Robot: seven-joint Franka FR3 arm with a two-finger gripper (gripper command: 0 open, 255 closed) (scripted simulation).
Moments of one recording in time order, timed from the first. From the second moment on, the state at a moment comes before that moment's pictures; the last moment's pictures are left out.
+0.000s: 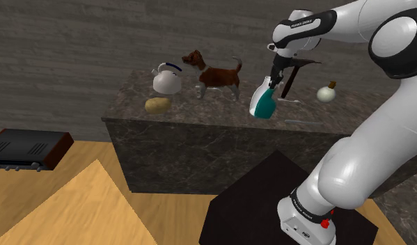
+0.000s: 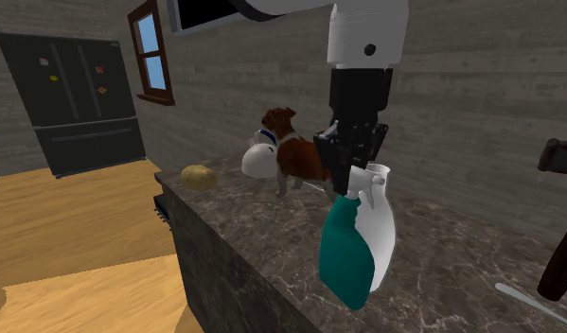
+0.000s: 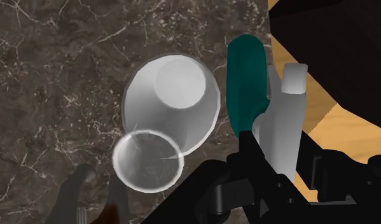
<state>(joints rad) 0.14 -0.05 -0.72 -2.05 -0.03 2.02 -1.35</state>
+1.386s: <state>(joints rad) 0.15 -0.09 -0.70 -1.80 -0.05 1.74 -1.34</state>
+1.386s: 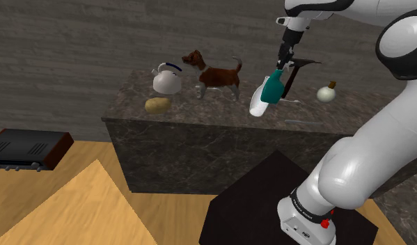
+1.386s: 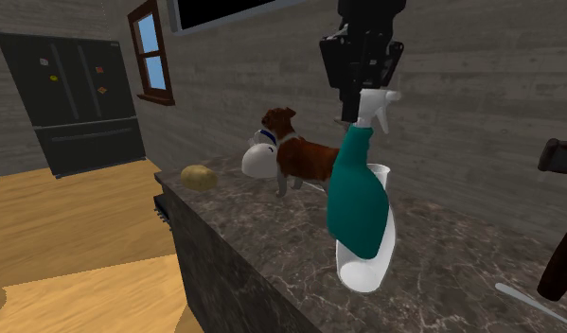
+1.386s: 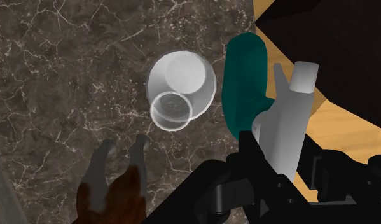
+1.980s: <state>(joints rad) 0.15 -0.07 -0.71 -1.66 -0.04 1.61 -1.35</state>
